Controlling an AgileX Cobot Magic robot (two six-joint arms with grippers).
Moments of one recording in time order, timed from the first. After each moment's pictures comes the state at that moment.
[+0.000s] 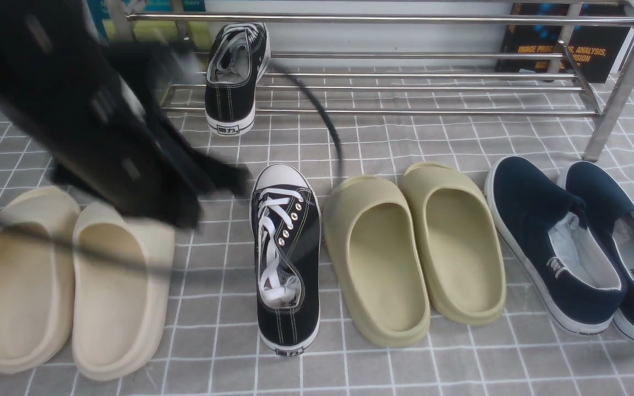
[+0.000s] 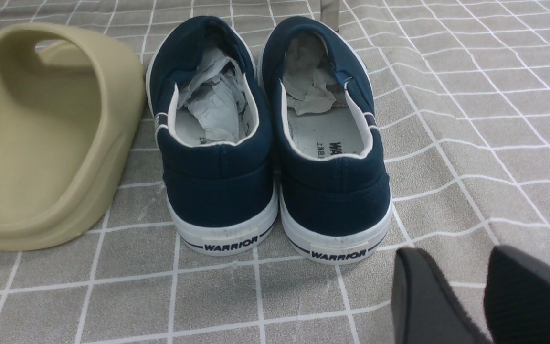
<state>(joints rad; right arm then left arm) -0.03 -0.01 0.02 -0.13 0.38 0.20 -0.51 1.37 -1.16 0.02 0.97 -0.36</state>
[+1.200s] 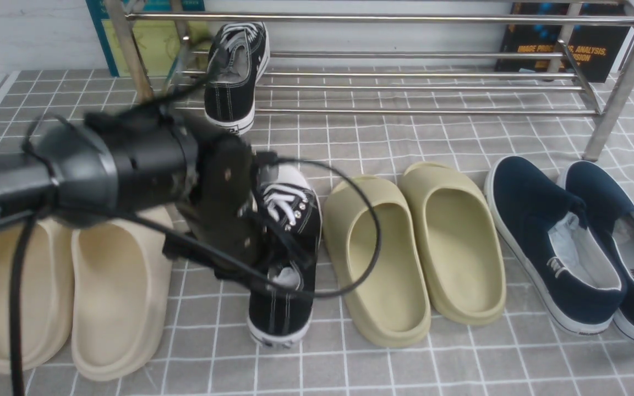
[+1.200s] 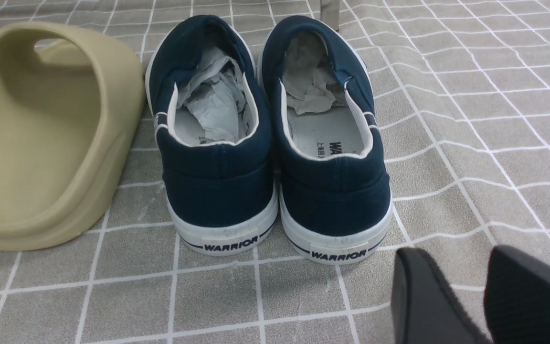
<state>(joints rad) -0.03 -0.01 0.02 -0.13 0.38 0.20 -0.55 1.68 -1.19 0.04 0.81 -0.52</state>
